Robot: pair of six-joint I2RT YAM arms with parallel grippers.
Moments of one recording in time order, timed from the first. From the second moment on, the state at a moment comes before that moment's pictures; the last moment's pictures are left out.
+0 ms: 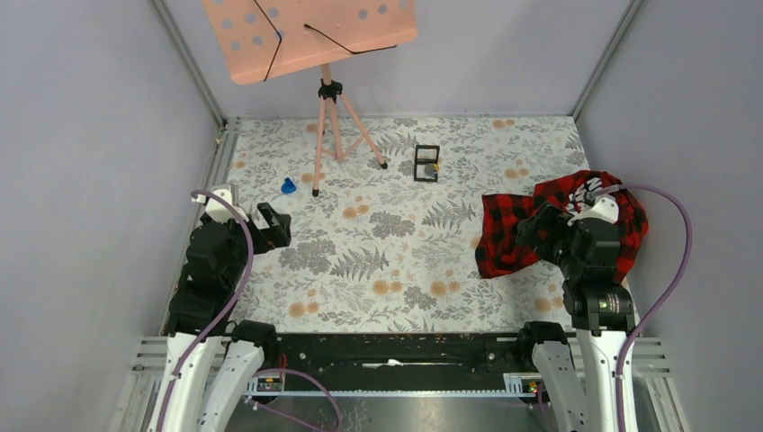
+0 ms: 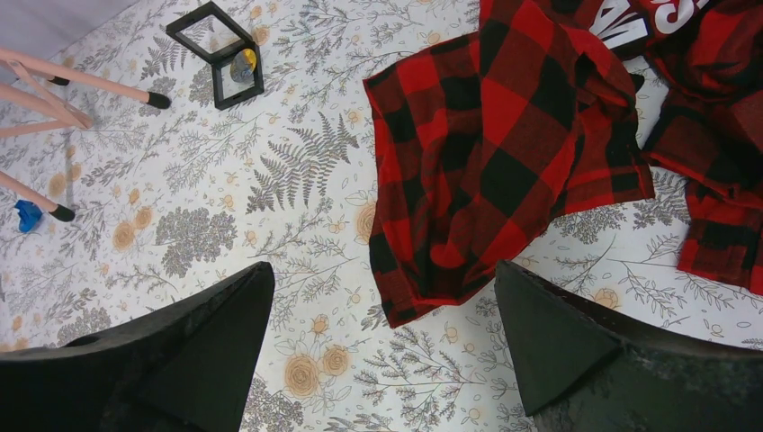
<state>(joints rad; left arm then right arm) -0.16 0.47 0.77 -0.58 -0.06 -0.31 -0.03 0.53 0.82 -0.78 0.03 0.41</state>
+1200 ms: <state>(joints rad) -0.26 0.68 0.86 -0.53 0.12 -0.30 -0.11 0.97 0.55 -0.54 0.10 0.64</state>
